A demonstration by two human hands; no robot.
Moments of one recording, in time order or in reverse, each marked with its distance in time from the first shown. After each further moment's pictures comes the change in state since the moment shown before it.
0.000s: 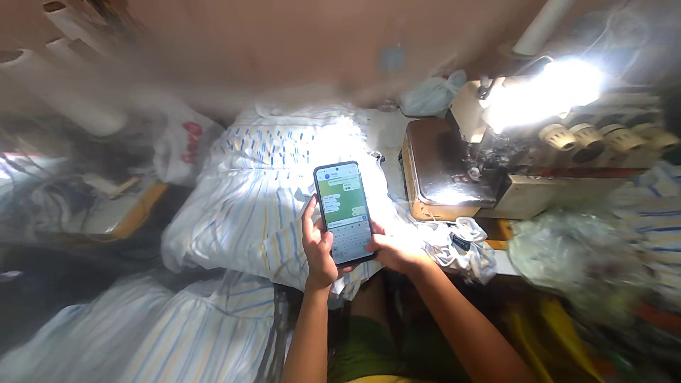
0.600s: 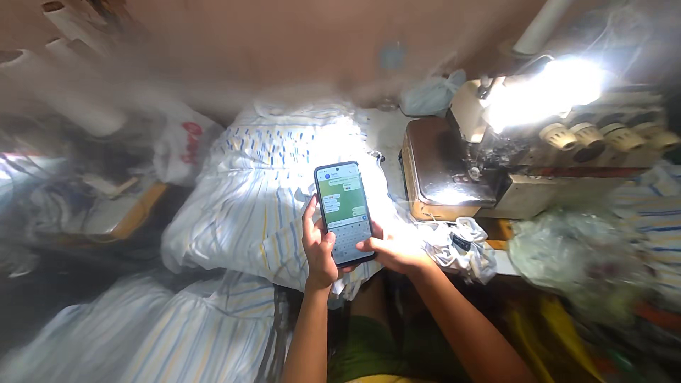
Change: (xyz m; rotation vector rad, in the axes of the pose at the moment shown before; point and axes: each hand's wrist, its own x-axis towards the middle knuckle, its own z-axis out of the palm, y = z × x) left_hand 0.000 -0.001 0.000 0.002 -0.013 0.021; right_hand 0.000 -0.001 0.004 -0.037 -0.022 -0.021
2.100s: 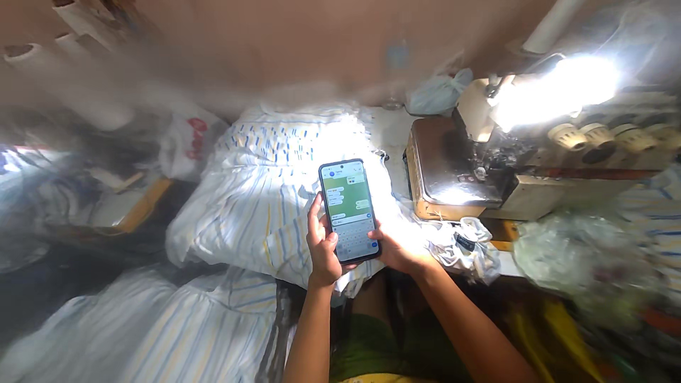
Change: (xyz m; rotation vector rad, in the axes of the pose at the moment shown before) left_hand -0.002 -0.005 -0.002 -0.013 -0.029 0.033; right_hand 0.001 0.006 -0.005 0.109 0.064 0.058
